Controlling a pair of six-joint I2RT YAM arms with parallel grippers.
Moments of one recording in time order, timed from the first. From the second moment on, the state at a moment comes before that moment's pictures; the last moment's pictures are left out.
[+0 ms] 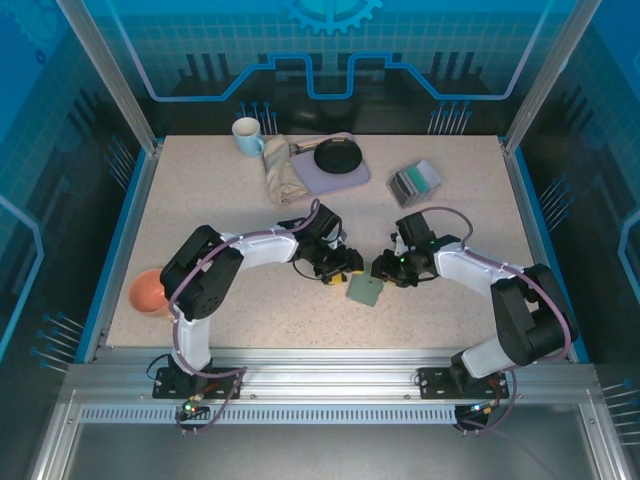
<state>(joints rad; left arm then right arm) -0.67 1.94 1.19 -0.32 0.57 -0.94 0.38 1.49 0.76 -0.47 -0.36 0.65</state>
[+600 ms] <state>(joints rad) -0.67 1.98 1.19 -0.31 0.63 -0.93 0.39 1.53 0.73 -0.46 -0.36 0.66</state>
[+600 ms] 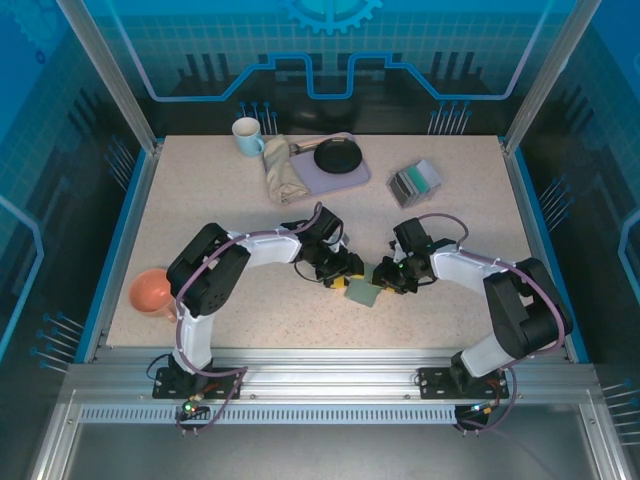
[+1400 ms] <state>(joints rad) -0.66 1.93 1.13 -0.23 0.70 -0.90 0.39 1.53 0.74 -0.47 -0.33 0.66</state>
